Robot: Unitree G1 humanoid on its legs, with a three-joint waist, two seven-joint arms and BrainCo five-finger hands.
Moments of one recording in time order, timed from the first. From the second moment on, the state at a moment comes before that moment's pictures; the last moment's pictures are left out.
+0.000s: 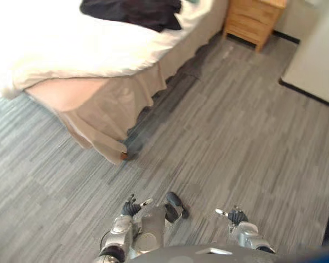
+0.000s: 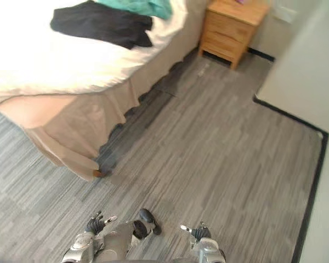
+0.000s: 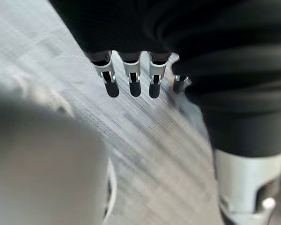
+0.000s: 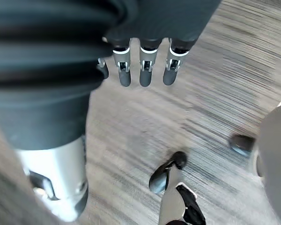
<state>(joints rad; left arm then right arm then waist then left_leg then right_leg) 0.01 0.07 0.10 1.03 -0.14 -0.09 0.07 -0.03 -0.05 -0.11 1.16 0.05 -0.04 -0.11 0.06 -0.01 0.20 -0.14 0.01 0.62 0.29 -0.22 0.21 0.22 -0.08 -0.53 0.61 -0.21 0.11</state>
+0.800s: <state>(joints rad) 0.04 0.08 0.10 1.08 -0.13 -0.10 0.08 -0.04 -0.06 -0.06 1.09 0.10 -0.05 -0.09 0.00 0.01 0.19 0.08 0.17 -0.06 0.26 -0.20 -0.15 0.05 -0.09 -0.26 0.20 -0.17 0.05</state>
